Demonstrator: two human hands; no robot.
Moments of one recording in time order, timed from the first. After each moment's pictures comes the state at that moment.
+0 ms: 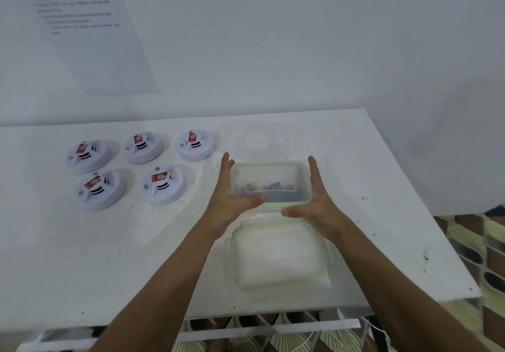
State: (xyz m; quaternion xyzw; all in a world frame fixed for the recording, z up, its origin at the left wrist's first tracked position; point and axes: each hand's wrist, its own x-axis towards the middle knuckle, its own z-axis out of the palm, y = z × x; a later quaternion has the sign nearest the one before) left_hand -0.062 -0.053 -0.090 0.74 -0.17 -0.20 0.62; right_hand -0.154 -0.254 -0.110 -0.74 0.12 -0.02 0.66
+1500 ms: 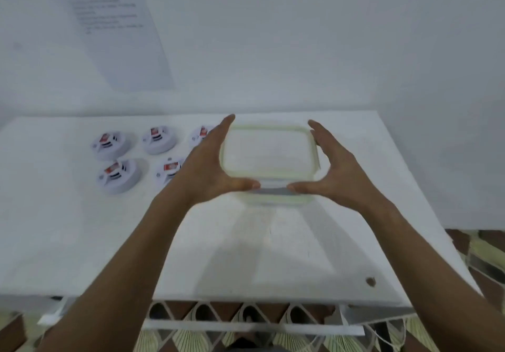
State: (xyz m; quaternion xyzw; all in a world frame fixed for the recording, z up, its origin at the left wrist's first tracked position) left_hand -0.079 -0.023 0.019 0.89 -0.28 -0.06 0.35; right_hand -0.173 -0.264 -0.007 -0.88 0.02 -0.10 0.46
